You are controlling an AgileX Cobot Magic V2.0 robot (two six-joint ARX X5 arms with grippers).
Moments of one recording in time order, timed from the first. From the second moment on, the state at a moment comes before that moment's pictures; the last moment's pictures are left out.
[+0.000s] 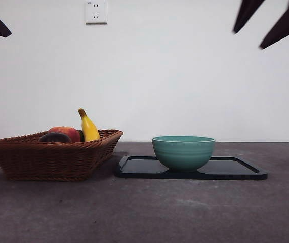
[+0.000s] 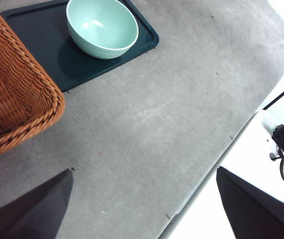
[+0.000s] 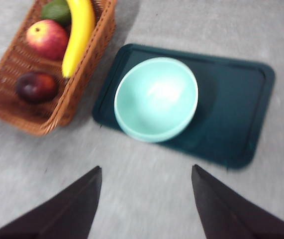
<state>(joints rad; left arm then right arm) -0.31 0.91 0.99 -0.90 0.61 0.09 0.32 1.20 1.18 -0.77 -0.28 0.22</state>
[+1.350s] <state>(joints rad) -0.31 0.91 0.99 -0.90 0.61 0.09 0.31 1.91 1.39 -0.59 -0.18 0.15</state>
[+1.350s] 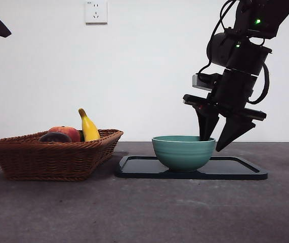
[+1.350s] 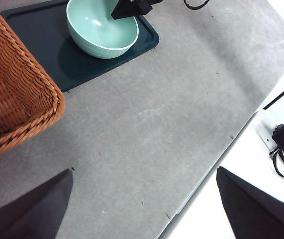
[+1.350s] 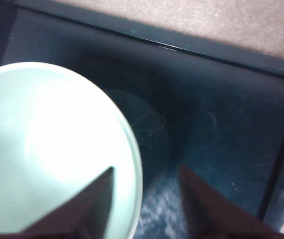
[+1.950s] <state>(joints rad) -0.31 0.91 0.99 -0.90 0.61 0.09 0.31 1.85 1.39 -0.54 -0.18 0.15</state>
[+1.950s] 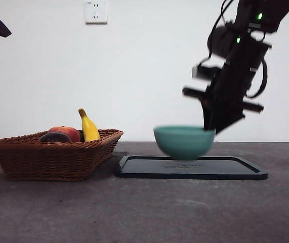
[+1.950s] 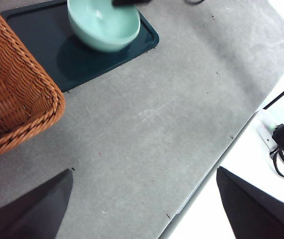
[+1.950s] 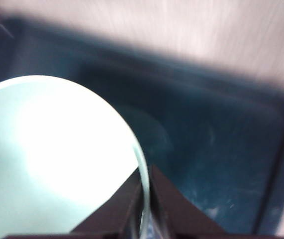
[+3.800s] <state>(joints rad) -0.31 0.91 0.99 -0.90 0.61 0.09 0.53 1.33 0.83 -0.52 -0.23 0.16</state>
